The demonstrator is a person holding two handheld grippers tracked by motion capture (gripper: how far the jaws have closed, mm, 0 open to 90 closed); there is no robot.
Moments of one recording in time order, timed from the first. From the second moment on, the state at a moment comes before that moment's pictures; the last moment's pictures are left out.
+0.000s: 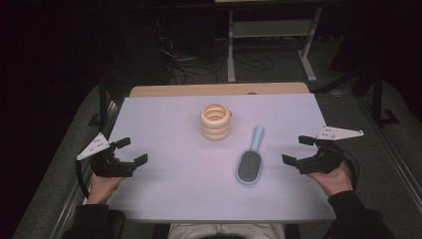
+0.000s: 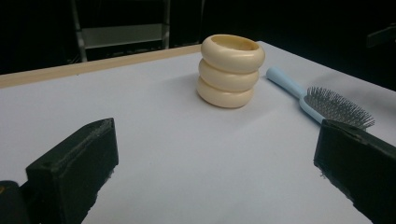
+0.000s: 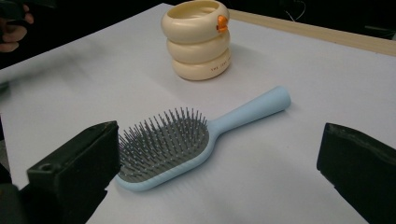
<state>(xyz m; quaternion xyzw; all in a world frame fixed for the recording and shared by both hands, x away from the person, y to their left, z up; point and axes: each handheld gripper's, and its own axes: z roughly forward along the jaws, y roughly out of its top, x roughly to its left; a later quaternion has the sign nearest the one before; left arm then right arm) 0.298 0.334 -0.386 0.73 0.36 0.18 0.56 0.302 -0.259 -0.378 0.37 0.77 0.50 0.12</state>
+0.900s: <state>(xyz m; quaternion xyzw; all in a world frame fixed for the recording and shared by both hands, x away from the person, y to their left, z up) 0.295 0.339 -0.386 0.72 0.36 0.18 0.56 0.337 -0.242 -0.336 0.34 0.81 0.47 0.12</state>
